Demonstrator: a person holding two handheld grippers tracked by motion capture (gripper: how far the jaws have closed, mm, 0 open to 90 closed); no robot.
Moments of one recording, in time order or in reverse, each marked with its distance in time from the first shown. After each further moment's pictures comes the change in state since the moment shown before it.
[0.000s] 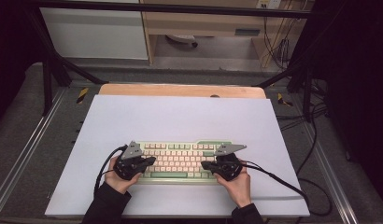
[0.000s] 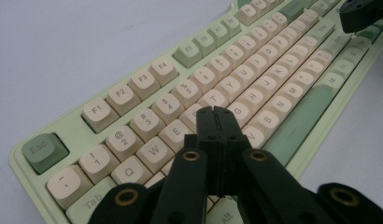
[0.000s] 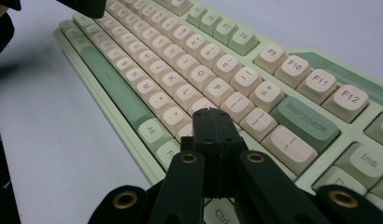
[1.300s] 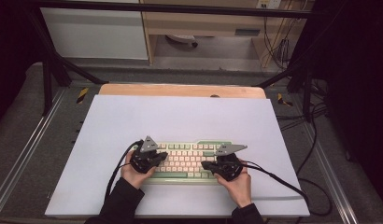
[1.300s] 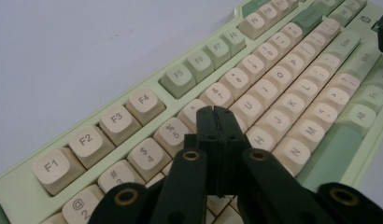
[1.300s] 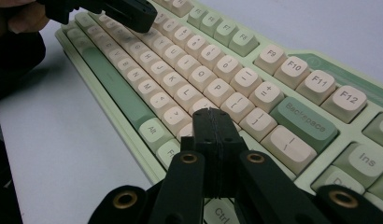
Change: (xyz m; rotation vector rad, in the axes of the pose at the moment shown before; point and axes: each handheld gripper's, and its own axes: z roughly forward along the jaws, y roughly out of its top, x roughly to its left) left arm -0.008 0.018 0.042 0.031 0.012 -0.008; right arm 0.000 0.000 -0.001 -0.005 0.001 -0.002
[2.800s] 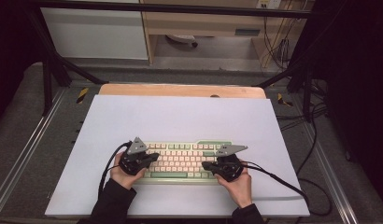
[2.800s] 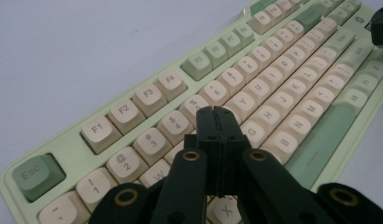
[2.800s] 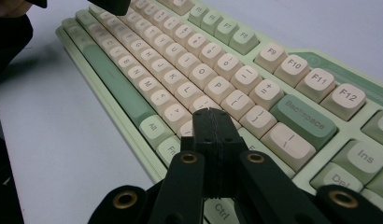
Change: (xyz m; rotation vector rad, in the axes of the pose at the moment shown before) left arm 0.013 -0.012 -0.027 -0.029 0.010 -0.013; right arm 0.001 -0.001 -0.002 0.002 0.000 -0.007
